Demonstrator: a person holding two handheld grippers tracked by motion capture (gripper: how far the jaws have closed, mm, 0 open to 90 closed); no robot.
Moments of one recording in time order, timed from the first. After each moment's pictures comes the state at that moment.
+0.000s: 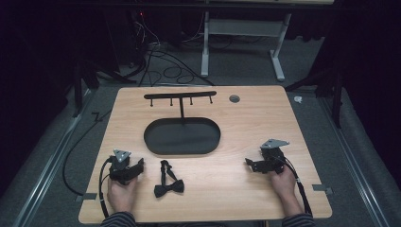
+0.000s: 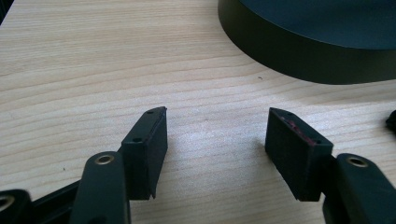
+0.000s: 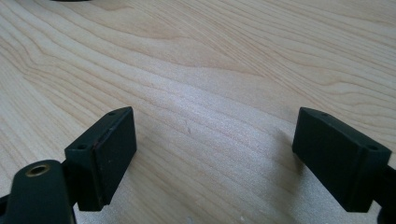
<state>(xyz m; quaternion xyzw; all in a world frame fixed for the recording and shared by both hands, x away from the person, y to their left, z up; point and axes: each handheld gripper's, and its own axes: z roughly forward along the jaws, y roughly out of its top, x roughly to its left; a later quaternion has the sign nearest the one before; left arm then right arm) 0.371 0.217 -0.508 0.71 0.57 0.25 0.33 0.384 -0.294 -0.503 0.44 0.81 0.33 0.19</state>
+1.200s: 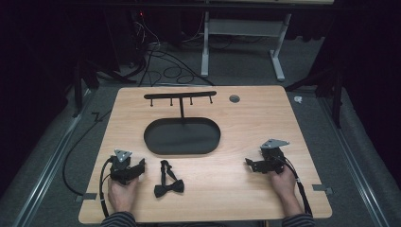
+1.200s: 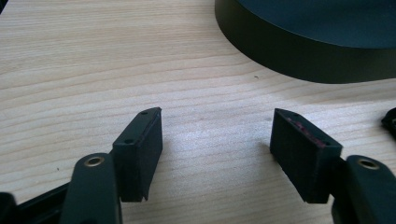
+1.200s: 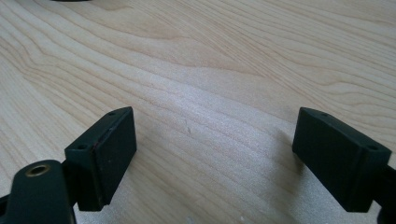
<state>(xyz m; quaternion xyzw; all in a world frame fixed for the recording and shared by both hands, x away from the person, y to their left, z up) 0.371 0.214 -0.508 0.71 0.57 0.25 0.32 0.384 -0.294 -0.503 0.44 0.81 0.33 0.19</state>
